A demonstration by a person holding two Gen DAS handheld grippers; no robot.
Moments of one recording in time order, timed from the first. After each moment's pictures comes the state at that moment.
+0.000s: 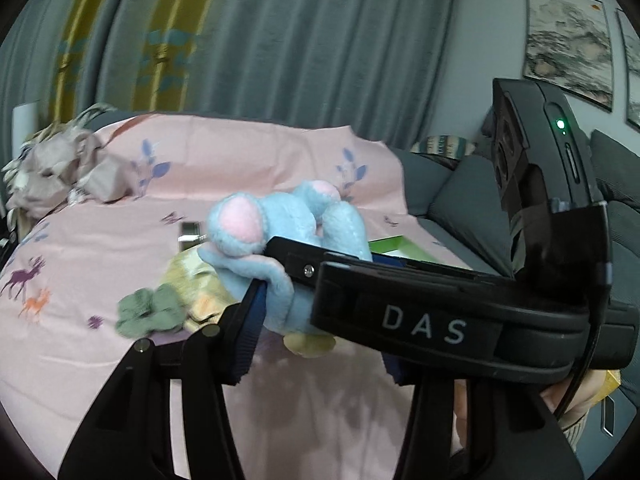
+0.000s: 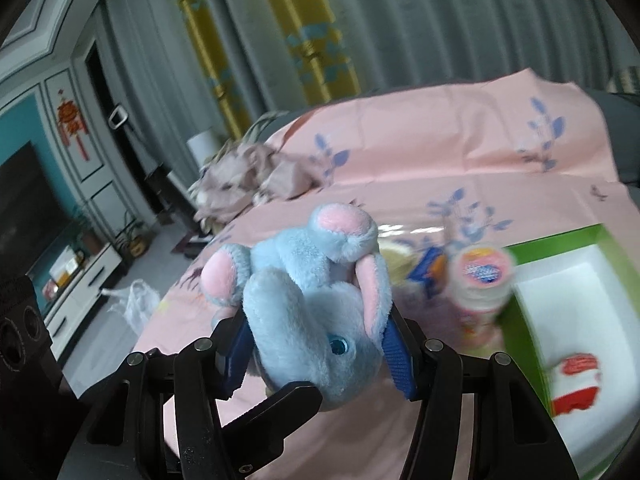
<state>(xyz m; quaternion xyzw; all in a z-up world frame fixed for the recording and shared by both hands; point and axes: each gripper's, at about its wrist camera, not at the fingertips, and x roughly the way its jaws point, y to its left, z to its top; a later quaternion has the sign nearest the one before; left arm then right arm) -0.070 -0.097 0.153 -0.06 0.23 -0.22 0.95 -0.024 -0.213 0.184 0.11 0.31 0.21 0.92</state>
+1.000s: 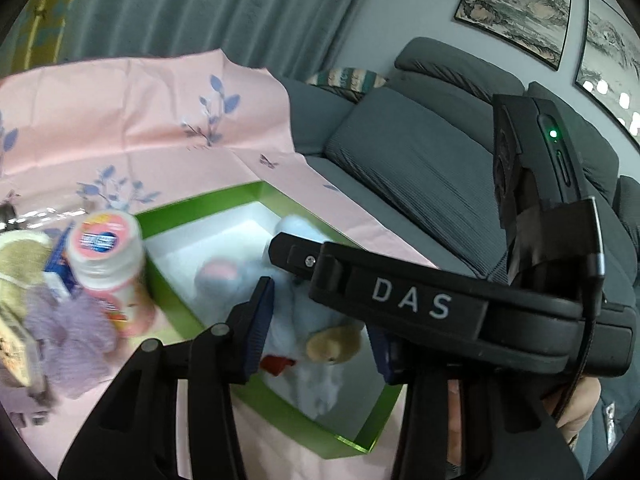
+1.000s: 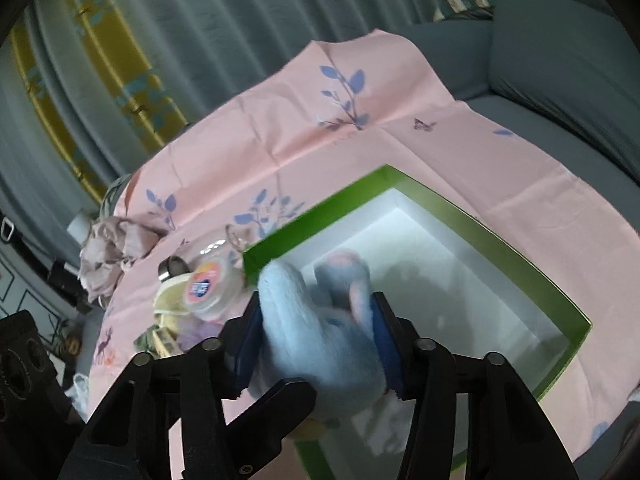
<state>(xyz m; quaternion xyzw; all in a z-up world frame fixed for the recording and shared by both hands) -0.015 -0.258 0.121 -0.06 0.32 -0.40 0.86 -0.013 -0.386 0.137 0.23 0.36 -0.01 0.90</state>
